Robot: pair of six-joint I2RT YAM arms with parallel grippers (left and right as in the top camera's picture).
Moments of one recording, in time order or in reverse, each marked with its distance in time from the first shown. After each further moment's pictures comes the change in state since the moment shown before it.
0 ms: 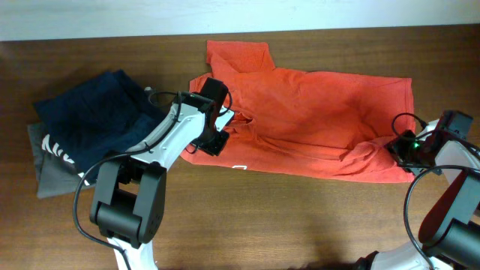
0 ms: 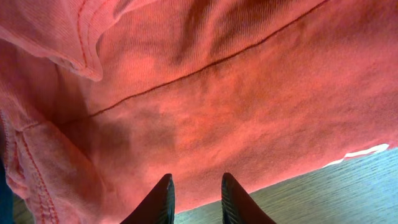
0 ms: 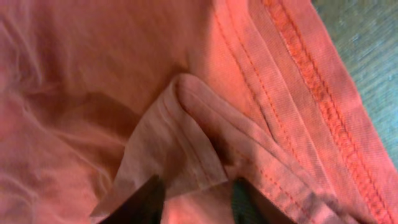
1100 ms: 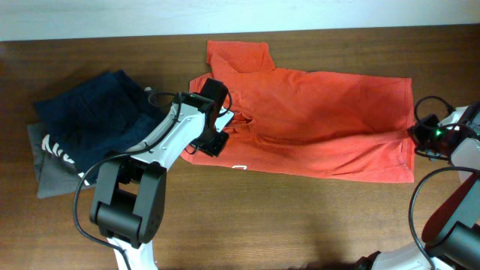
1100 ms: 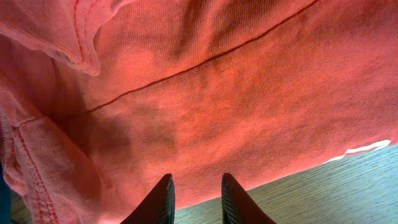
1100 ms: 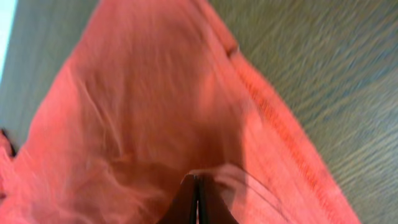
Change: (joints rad) left arm 0.000 0.000 0.000 -0.010 0.000 0.000; right arm -0.073 0.000 0.097 0.099 -0.087 0.069
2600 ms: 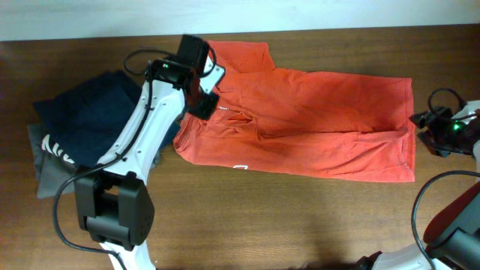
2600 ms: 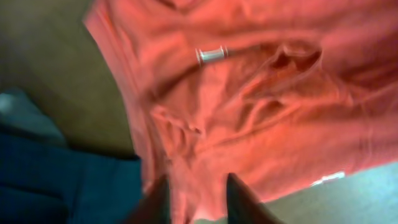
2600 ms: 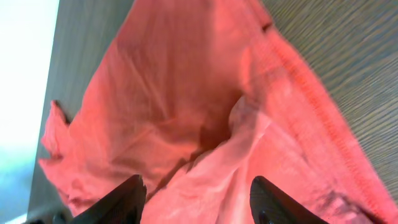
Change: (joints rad) left arm 0.084 -0.036 0.293 -0.096 0.017 0.082; right arm -0.042 -0.008 0.190 -0.344 -0.150 -0.073
